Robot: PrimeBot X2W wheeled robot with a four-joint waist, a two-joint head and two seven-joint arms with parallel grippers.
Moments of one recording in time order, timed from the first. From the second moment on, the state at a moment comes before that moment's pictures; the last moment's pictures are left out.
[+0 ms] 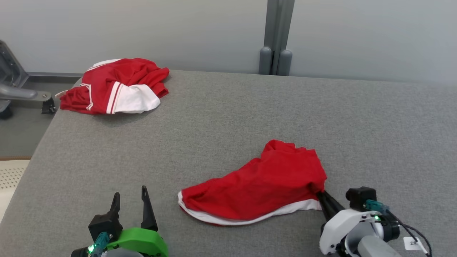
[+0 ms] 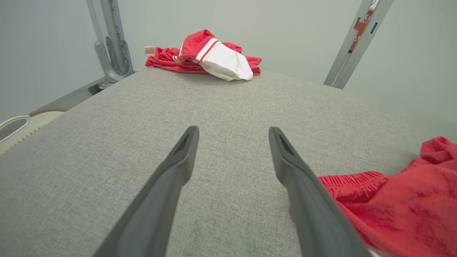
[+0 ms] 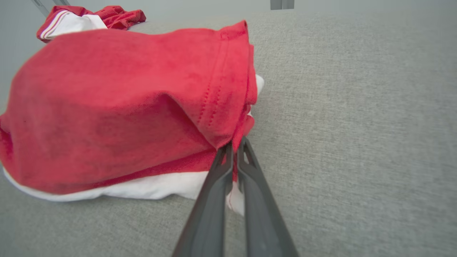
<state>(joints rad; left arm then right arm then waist) -0.06 0.08 -0.24 0.38 -0.40 0.22 -0.26 -0.27 -0.11 0.34 0.80 0.40 0.13 -0.26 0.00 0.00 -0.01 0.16</state>
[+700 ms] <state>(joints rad) -0.05 0.05 -0.25 0.32 -0.37 0.12 -0.26 -0.14 -0.12 0.09 0.59 0.28 0.13 -0.26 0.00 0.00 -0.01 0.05</state>
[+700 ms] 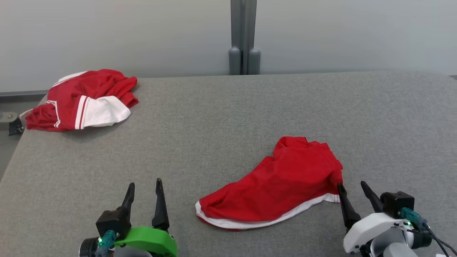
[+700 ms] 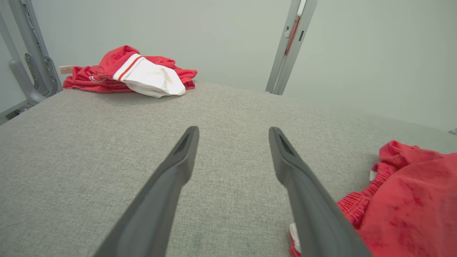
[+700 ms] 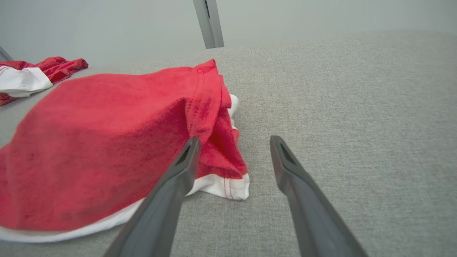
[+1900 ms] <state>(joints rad) 0.06 0.05 -0.25 0.28 -0.33 0.09 -0.26 0.02 -0.05 0.02 0.22 0.14 0.13 -0.26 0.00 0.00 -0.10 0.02</state>
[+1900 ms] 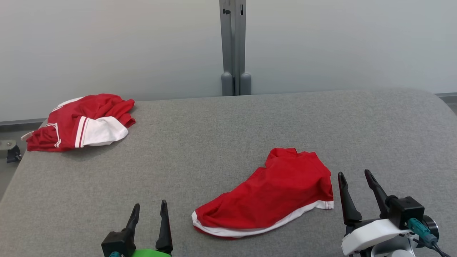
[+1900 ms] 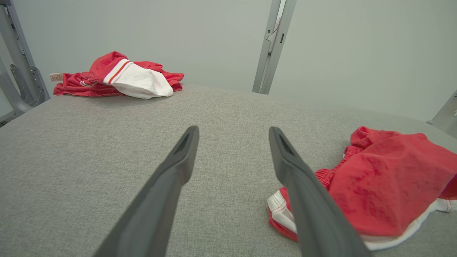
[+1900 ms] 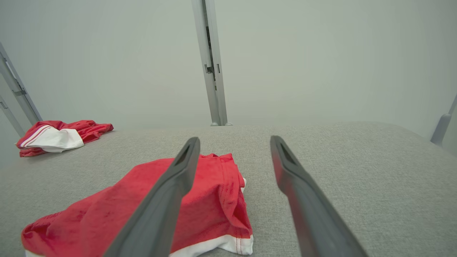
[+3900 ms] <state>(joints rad) -0.25 0.08 -0.44 0.73 -0.31 -0.04 -0.13 -0.15 -0.13 0.17 0.66 0.09 0.13 -0.23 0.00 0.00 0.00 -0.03</state>
